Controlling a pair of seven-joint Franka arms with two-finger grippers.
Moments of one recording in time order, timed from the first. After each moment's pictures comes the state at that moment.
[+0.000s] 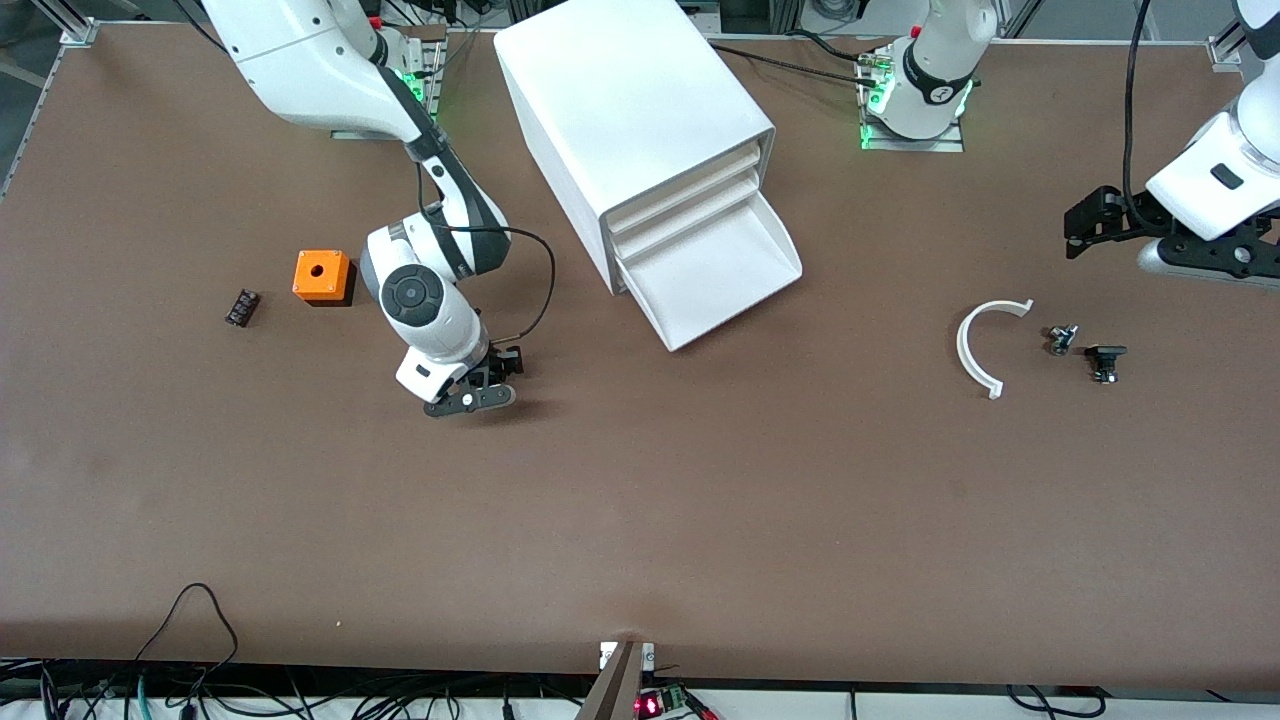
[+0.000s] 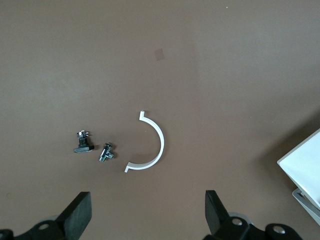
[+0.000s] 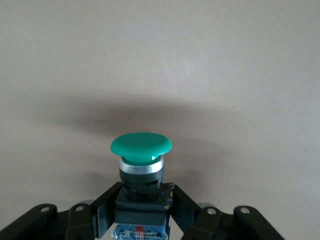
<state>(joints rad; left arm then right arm) 0.11 -0.01 -0.16 -1.65 0.08 1.60 0.10 0.43 0.58 0.03 -1.81 -0.02 2.40 0.25</state>
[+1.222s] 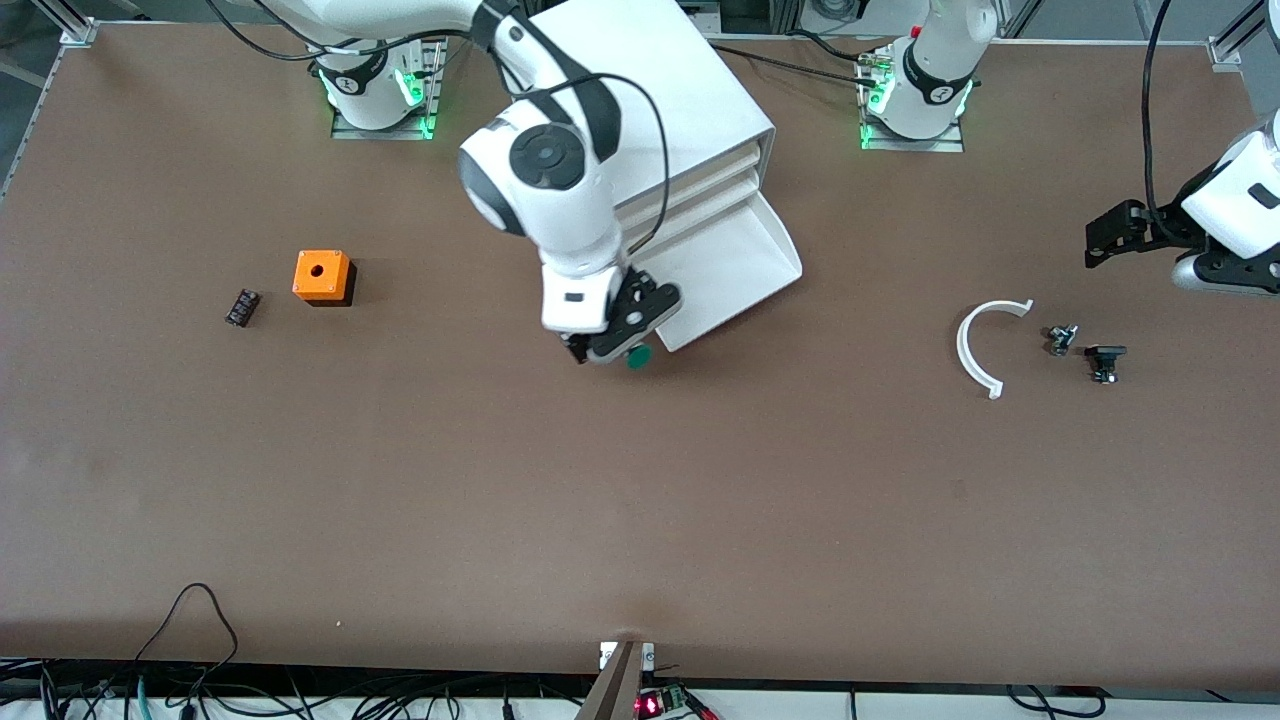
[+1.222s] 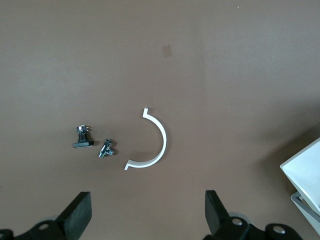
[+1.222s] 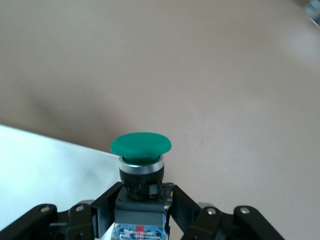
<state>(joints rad) 0.11 0.01 -0.11 -1.65 0.05 1.61 0.10 0.62 0.62 0.21 -1.36 -0.14 2.21 0.00</state>
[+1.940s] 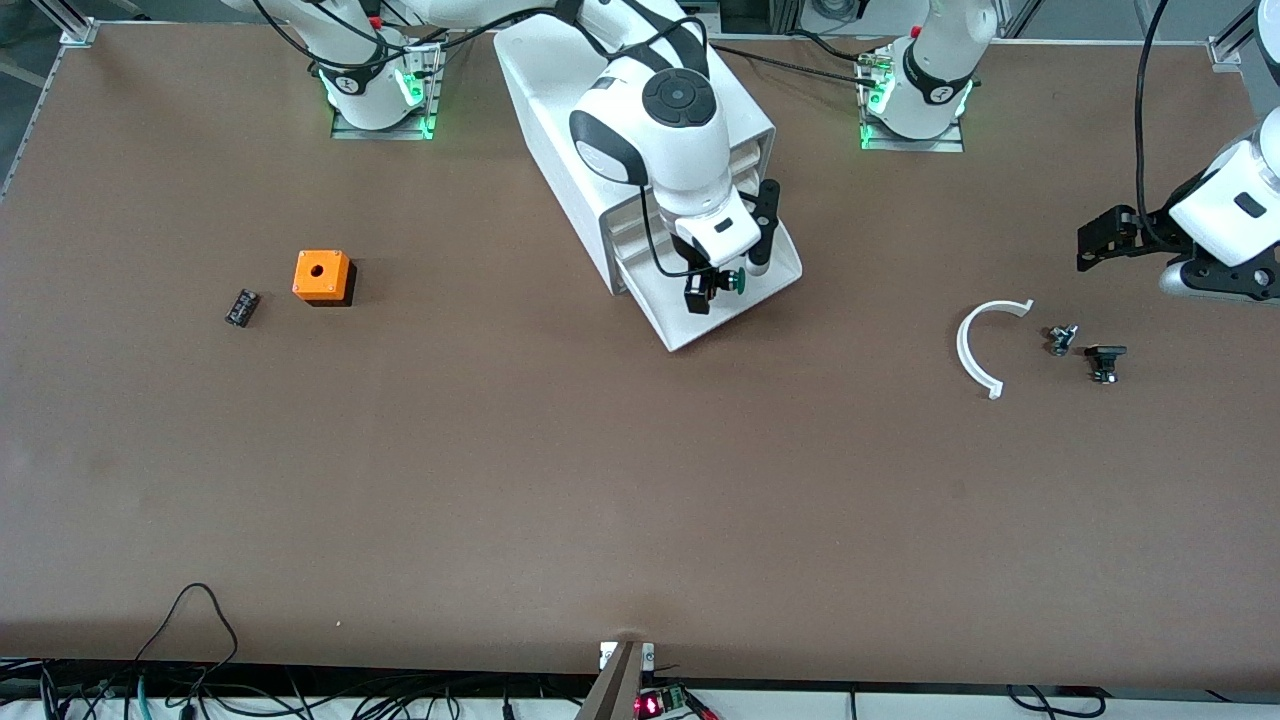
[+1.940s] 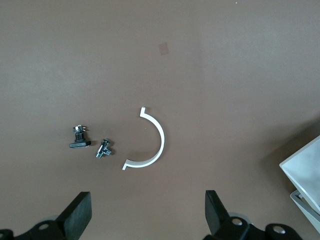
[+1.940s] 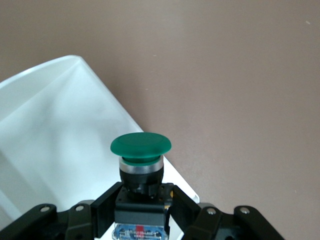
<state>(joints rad) 0.11 0.03 -0.12 -1.65 0.05 1.61 0.10 0.77 0.71 0.21 -1.28 -0.16 2.16 -0.47</state>
